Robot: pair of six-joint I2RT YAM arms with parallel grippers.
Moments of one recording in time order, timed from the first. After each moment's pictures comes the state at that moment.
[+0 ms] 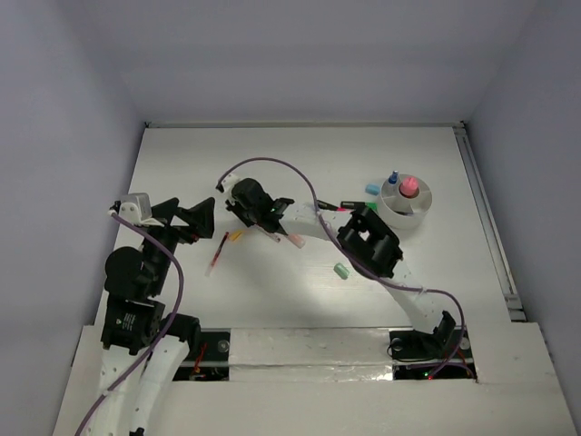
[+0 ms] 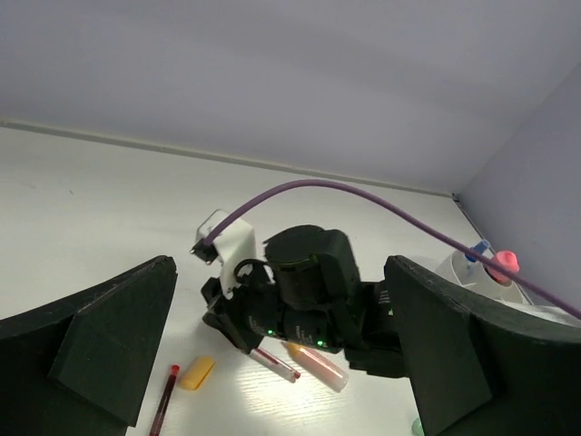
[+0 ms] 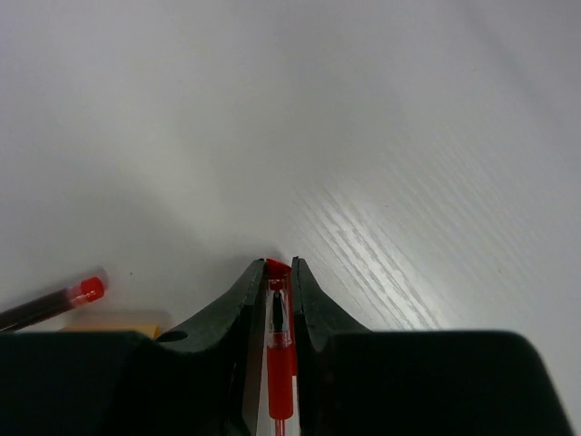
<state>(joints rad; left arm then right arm) -0.21 0.36 0.71 -0.23 0.01 -0.39 0.96 2.43 1.93 -0.13 0.20 -0.09</state>
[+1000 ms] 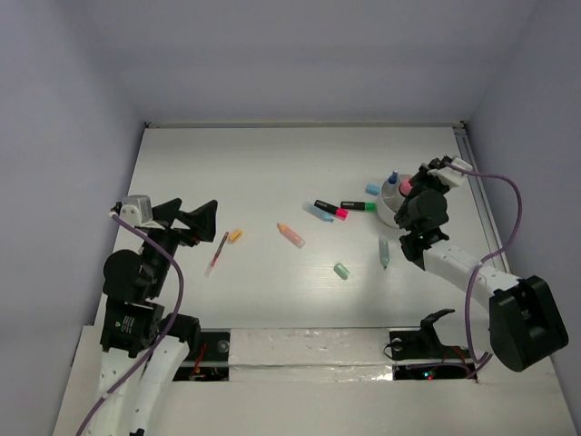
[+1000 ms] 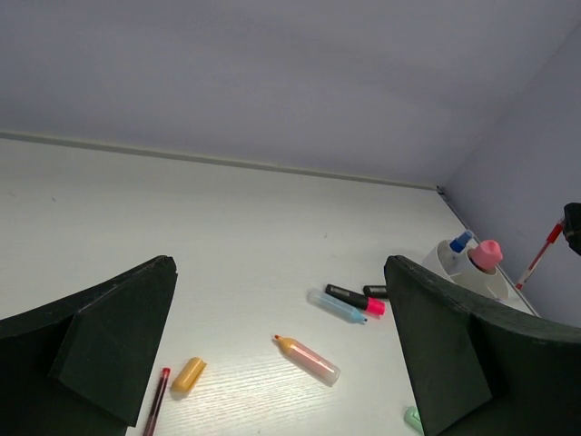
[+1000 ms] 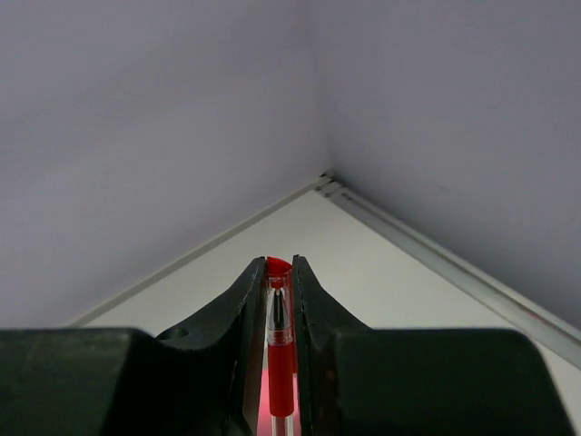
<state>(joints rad) -0.21 0.34 0.71 -0.23 0.05 -0.38 0.44 1.20 0.61 0.97 0.98 -0.06</state>
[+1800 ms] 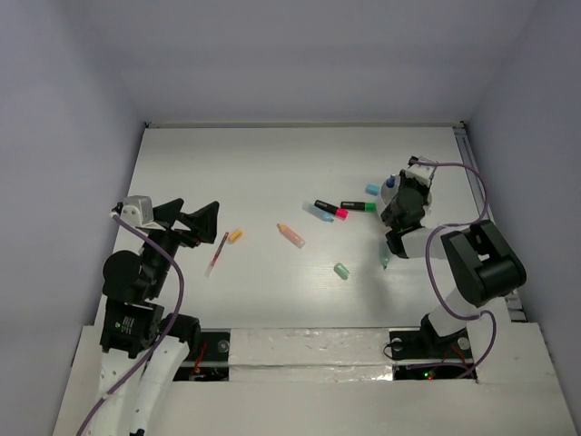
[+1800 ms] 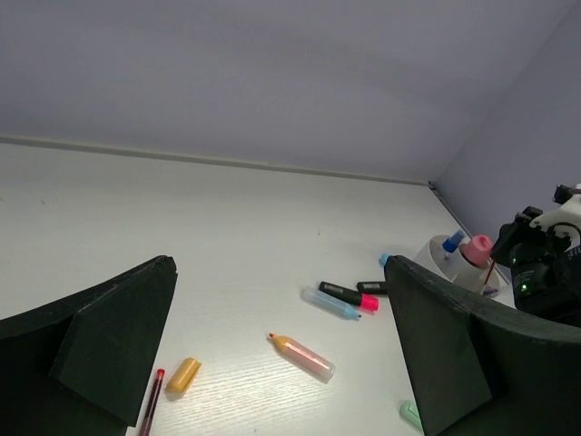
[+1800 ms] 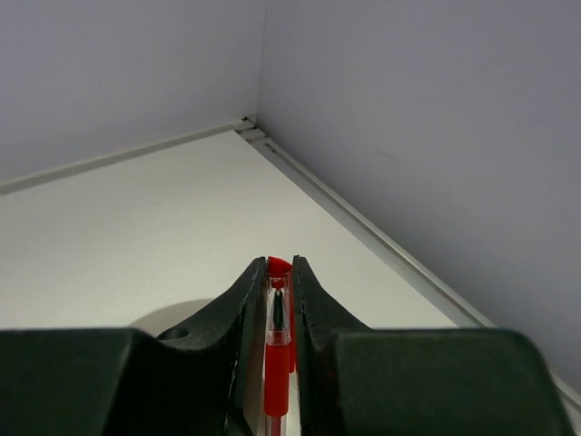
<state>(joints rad) -0.21 0.33 0.71 -0.23 0.08 -0.38 0.35 1.62 0.59 1.28 1.05 -0.33</state>
